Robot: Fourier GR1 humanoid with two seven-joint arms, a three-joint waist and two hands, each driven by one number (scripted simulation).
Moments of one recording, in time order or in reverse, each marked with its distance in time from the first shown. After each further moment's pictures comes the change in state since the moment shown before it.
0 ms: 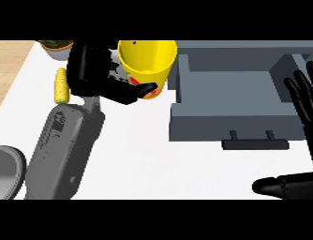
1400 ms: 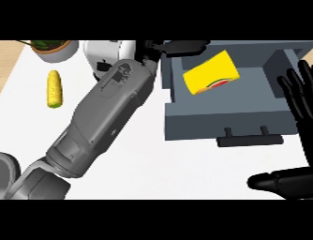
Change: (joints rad) left arm -0.512 -0.006 -0.211 0.714 0.193 0.254 -0.115; right arm -0.015 0.005 0.008 0.045 0.006 0.017 -0.039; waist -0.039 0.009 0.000
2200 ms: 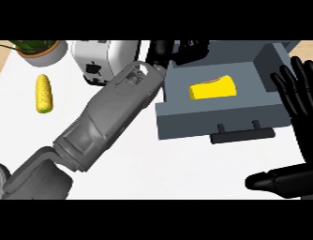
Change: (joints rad) left arm -0.109 0.000 -0.269 0.228 0.133 0.068 -0.021; right arm -0.032 -0.003 0.011 0.021 -0.025 0.023 -0.003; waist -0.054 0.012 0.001
